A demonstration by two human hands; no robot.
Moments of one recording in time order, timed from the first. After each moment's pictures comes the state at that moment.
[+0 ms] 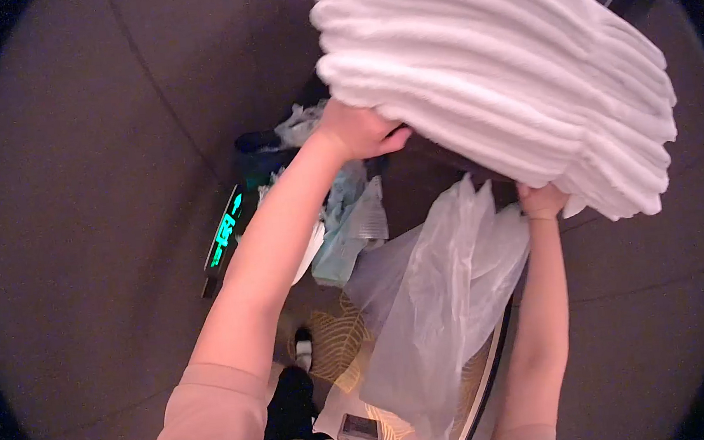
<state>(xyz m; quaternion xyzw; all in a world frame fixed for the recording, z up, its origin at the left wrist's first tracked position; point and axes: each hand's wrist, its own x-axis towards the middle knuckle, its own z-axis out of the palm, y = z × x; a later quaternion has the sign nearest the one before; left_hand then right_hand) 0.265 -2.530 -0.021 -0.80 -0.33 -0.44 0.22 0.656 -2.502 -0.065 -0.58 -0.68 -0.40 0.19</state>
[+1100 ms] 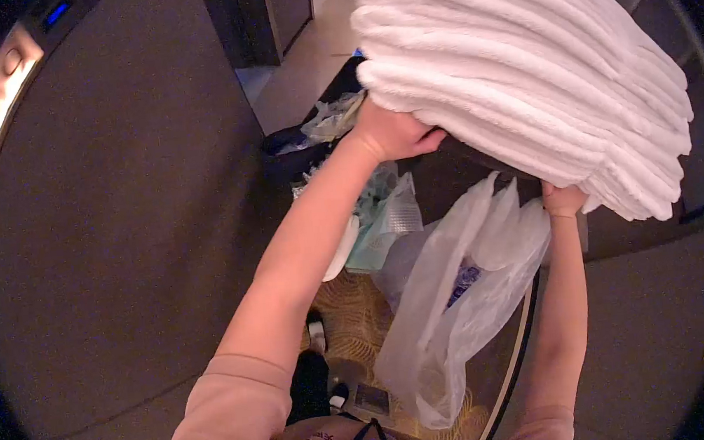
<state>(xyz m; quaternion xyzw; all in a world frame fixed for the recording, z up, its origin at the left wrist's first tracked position) 0.272 -2.524 -0.024 -0.81 -0.33 -0.45 0.16 0.679 -2.491 -0.081 -0.52 -0.70 -0.41 0.25</state>
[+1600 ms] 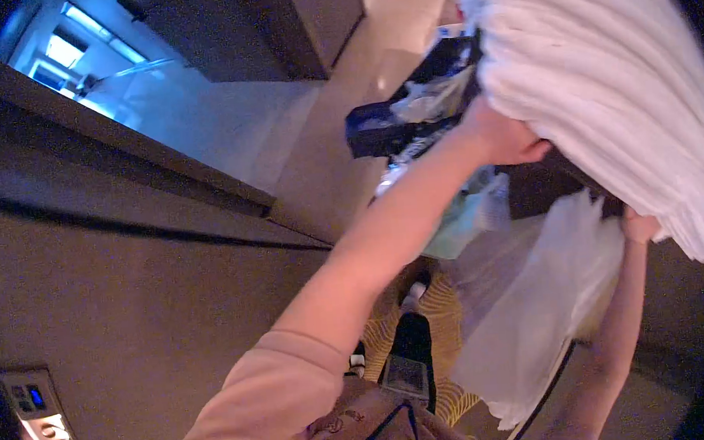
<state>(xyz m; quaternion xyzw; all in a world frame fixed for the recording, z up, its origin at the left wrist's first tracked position) 0.267 -2.521 -0.027 -0.82 -0.33 -0.46 0.06 0.746 -2.476 -0.120 -0.64 -0.67 -0.35 0.15</state>
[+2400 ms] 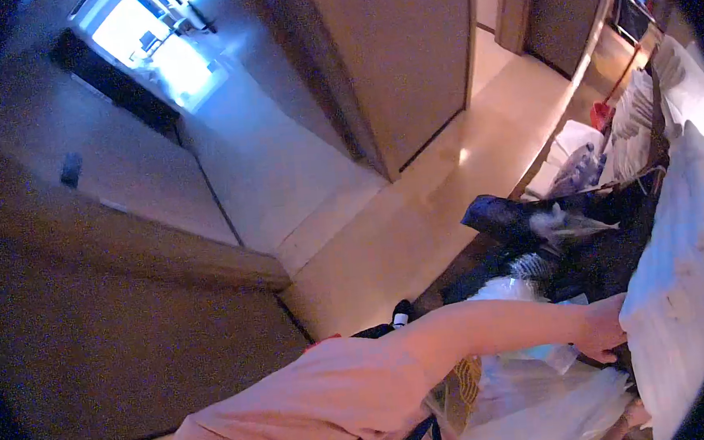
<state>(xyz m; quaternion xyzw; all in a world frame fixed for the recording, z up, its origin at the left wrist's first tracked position) 0.240 -2.526 -0.023 -0.82 -0.18 -0.53 -0.08 0.765 -2.526 -0.139 -0.55 -0.69 -0.46 0.11</state>
